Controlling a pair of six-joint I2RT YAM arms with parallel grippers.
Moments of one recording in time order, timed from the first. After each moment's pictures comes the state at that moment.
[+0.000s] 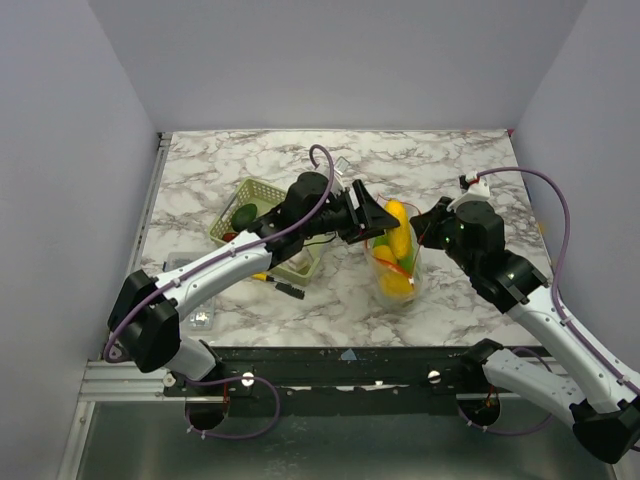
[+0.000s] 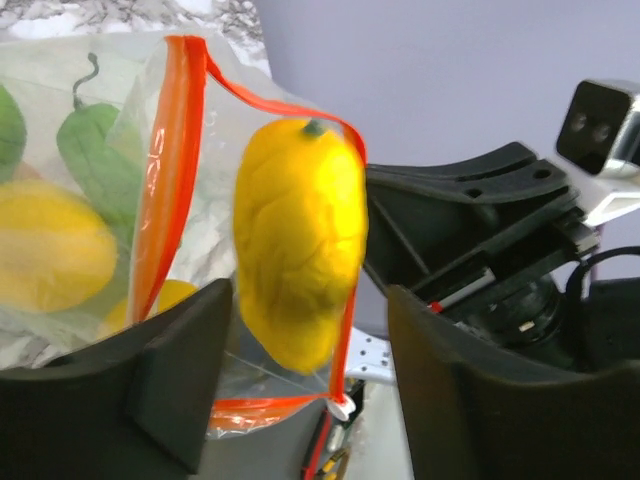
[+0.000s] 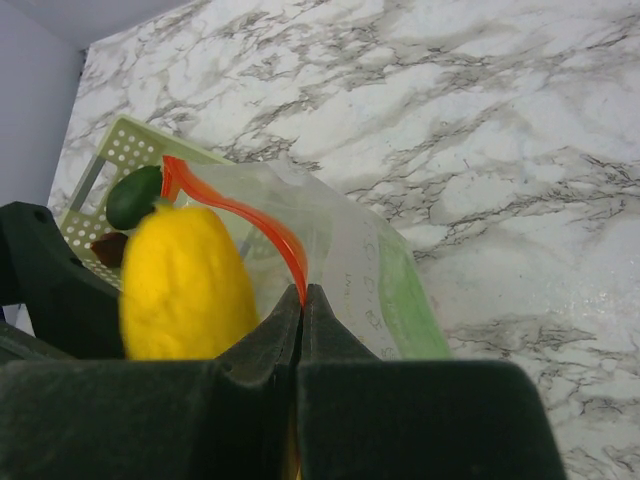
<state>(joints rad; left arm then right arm) -0.80 1.46 1.16 0.05 0.38 -1.17 0.57 0.87 0.89 -0.39 0.26 0.56</state>
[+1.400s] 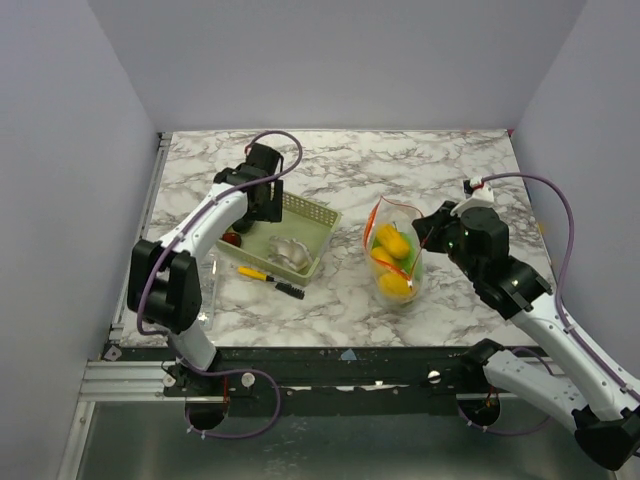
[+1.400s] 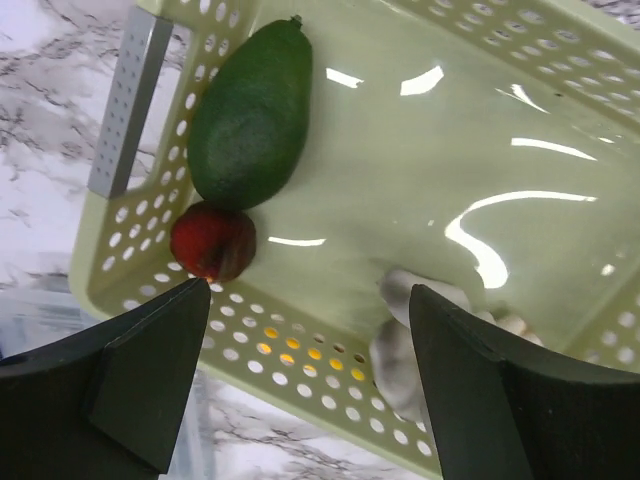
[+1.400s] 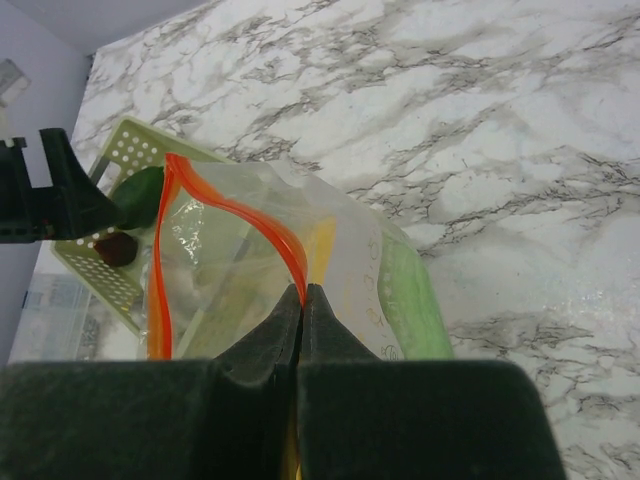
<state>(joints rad) -0.37 1.63 1.36 -0.78 -0.26 -0.30 0.57 0.83 0.86 -0.38 0.26 0.56</state>
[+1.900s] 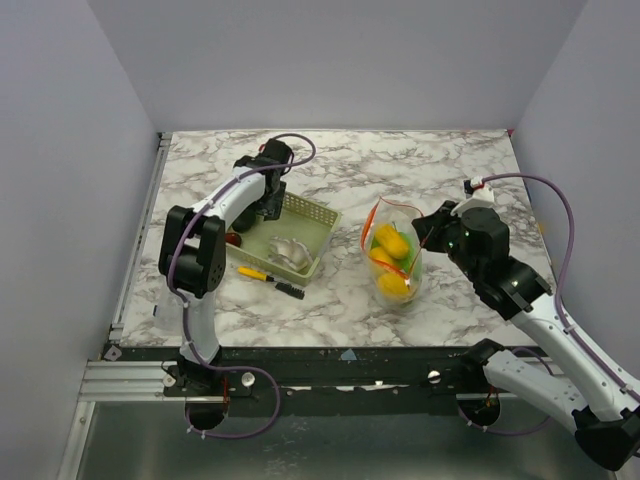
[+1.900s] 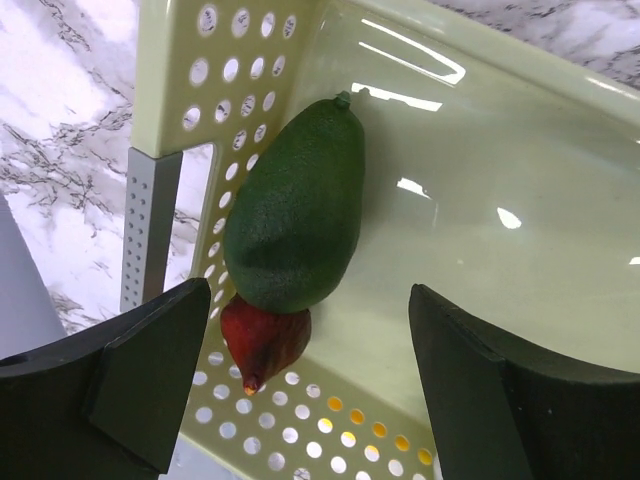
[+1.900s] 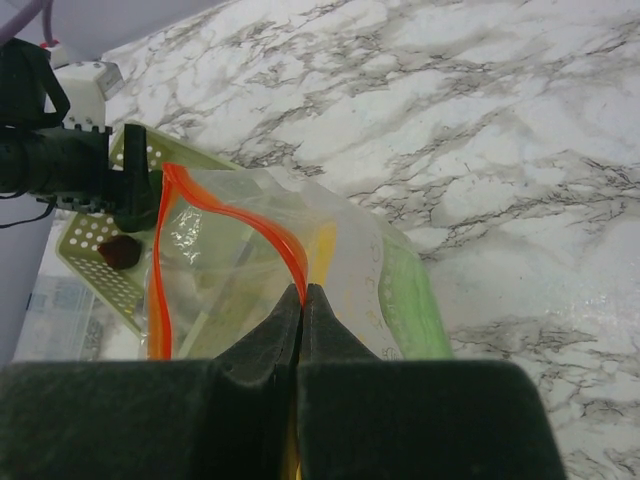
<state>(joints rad) -0.35 1.97 1.60 -0.85 -0.43 -0.14 0.57 0.82 0.85 -0.36 0.26 0.56</state>
